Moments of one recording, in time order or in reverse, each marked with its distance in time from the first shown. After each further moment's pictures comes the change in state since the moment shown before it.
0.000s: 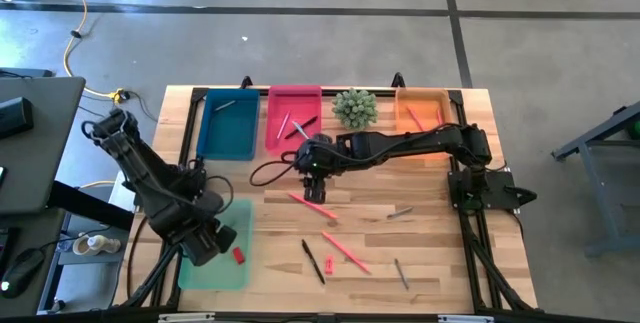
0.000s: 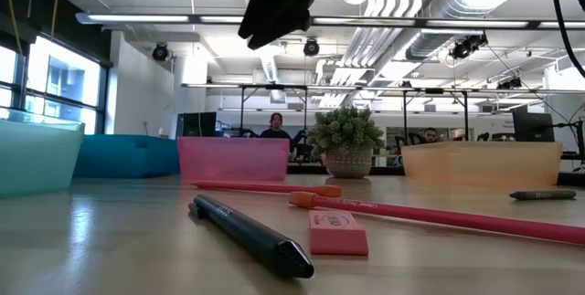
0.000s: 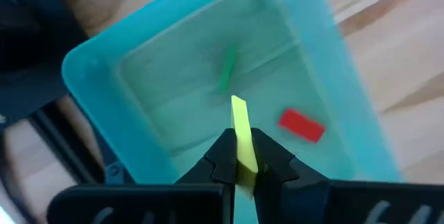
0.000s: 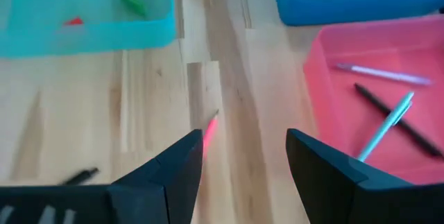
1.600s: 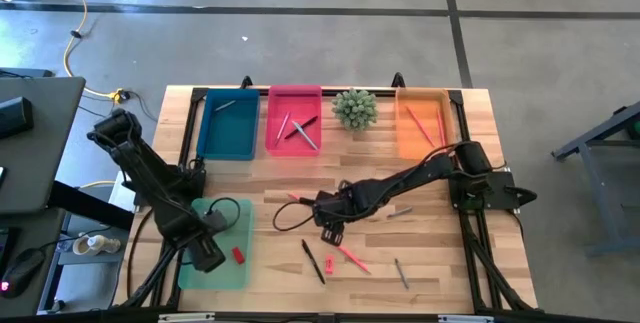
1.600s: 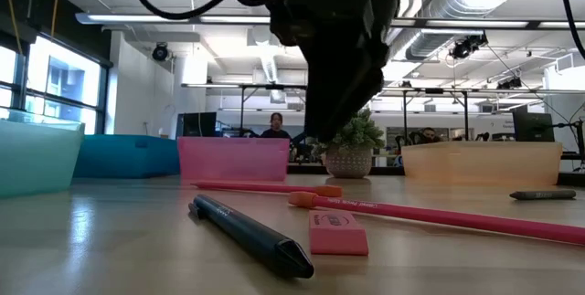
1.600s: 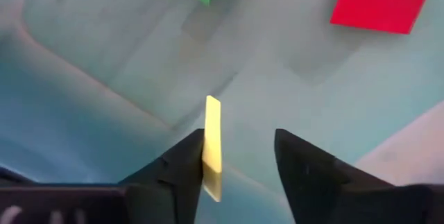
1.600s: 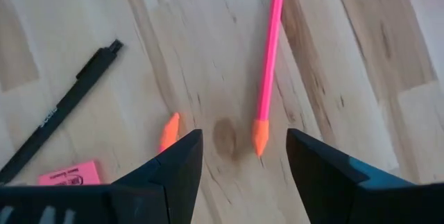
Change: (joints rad) left arm -0.069 0.013 -0.313 0.415 0.250 0.287; right arm 0.209 0.047 -0.290 0.005 0.011 0.491
